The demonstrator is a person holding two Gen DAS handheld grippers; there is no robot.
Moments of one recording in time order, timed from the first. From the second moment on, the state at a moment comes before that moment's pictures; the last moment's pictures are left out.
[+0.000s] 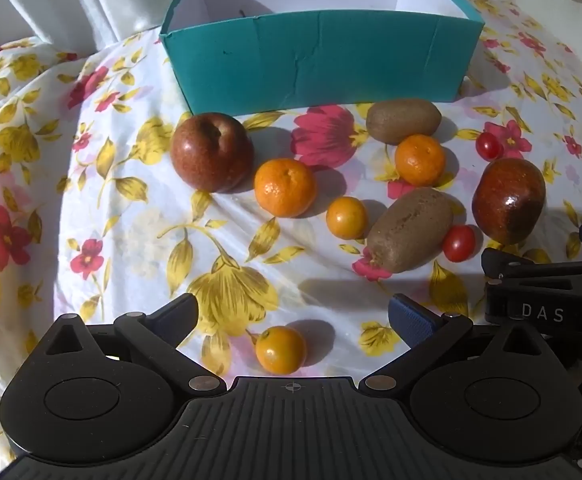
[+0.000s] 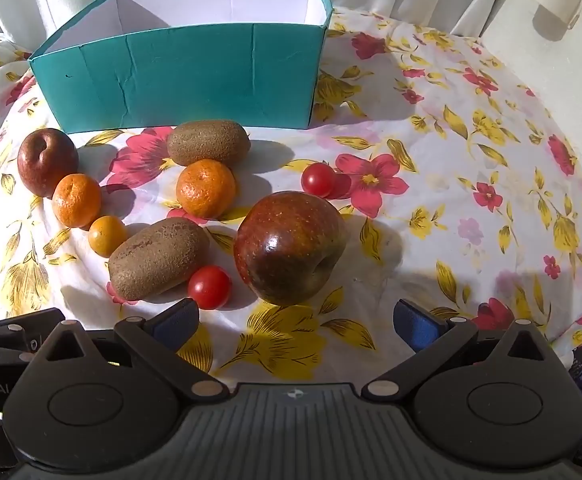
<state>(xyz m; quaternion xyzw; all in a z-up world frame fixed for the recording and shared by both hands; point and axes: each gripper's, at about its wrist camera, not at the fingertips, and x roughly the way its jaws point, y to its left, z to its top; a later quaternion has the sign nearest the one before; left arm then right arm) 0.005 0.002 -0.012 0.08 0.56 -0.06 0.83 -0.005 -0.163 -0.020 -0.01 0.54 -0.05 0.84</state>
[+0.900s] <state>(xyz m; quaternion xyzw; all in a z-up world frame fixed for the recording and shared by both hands) 0.007 0.004 -0.016 0.07 0.57 -0.06 0.82 -0.004 -0.160 -0.022 -0.01 0.54 -0.05 0.84</state>
